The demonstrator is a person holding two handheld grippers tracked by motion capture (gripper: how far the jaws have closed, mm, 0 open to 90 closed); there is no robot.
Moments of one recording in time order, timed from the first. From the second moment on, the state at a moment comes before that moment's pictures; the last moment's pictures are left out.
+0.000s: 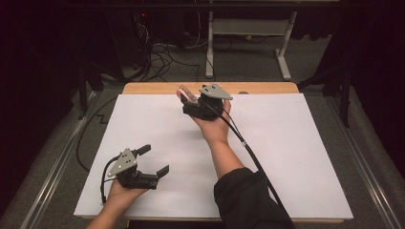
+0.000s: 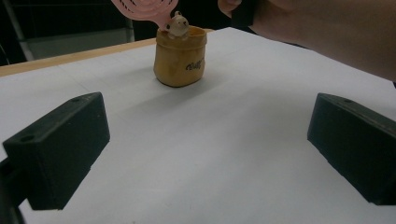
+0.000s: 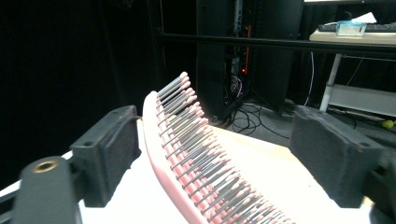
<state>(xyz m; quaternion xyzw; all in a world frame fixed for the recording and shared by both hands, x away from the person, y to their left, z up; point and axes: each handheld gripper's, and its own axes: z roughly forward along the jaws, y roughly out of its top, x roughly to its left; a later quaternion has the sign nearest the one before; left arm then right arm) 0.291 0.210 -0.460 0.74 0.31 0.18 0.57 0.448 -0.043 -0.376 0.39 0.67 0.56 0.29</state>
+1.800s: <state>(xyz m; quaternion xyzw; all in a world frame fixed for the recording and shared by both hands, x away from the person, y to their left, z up) 0.295 0.224 -0.464 0.73 0.34 0.20 0.56 0.342 -0.180 -0.450 0.38 0.71 0.51 0.29</state>
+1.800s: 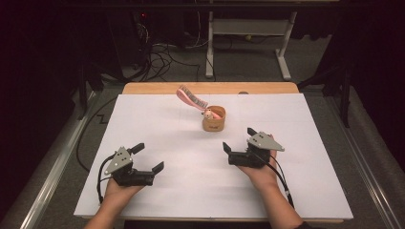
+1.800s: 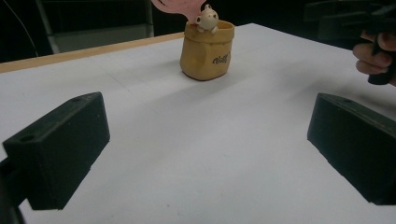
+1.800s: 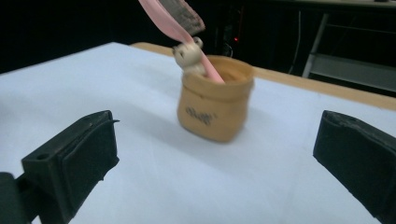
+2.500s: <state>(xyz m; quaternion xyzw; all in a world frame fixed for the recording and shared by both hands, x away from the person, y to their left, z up) 0.292 0.230 -0.468 0.73 0.35 0.20 0.56 0.265 -0.295 -0.460 0.43 0.66 0.53 0.31</state>
